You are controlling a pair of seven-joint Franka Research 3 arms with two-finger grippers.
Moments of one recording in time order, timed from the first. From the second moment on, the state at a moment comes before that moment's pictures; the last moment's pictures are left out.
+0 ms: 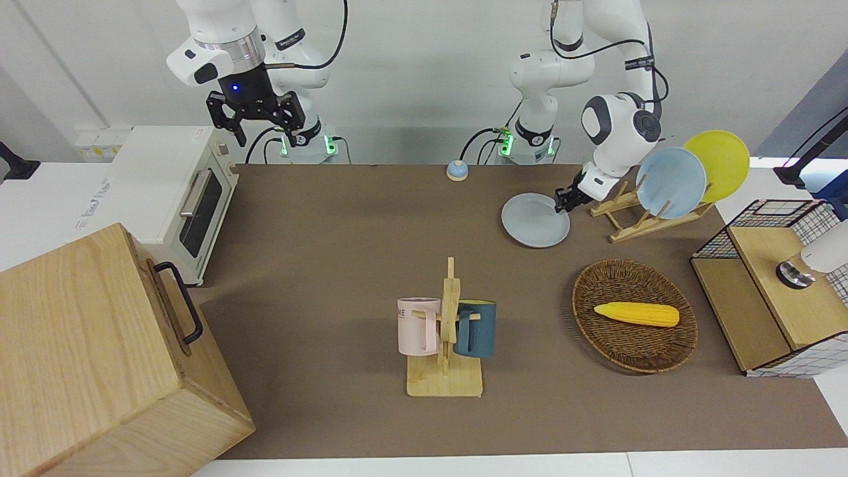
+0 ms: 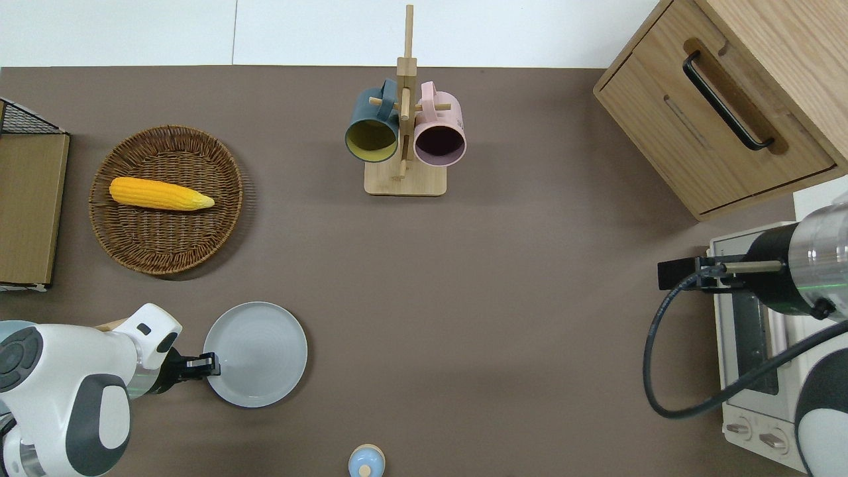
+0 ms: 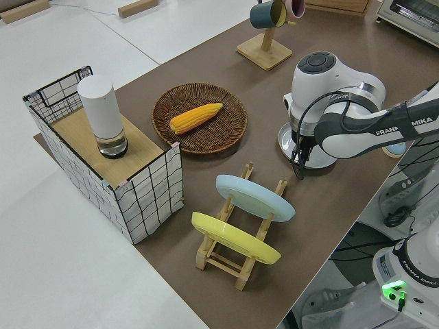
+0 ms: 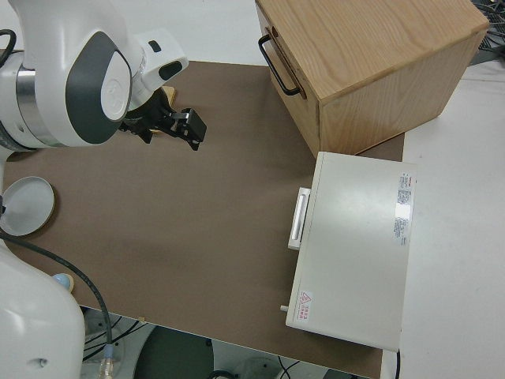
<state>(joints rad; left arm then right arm) 0.12 -0.20 -0.08 -2.60 -0.22 2.22 0.04 -0.25 -0.12 0.37 -1.63 0.05 1.51 0.17</state>
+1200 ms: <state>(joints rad) 0.10 -0.19 -0.17 -2.60 -0.28 2.25 -0.09 -0.25 -0.12 0.37 -1.63 0.05 1.51 0.17</state>
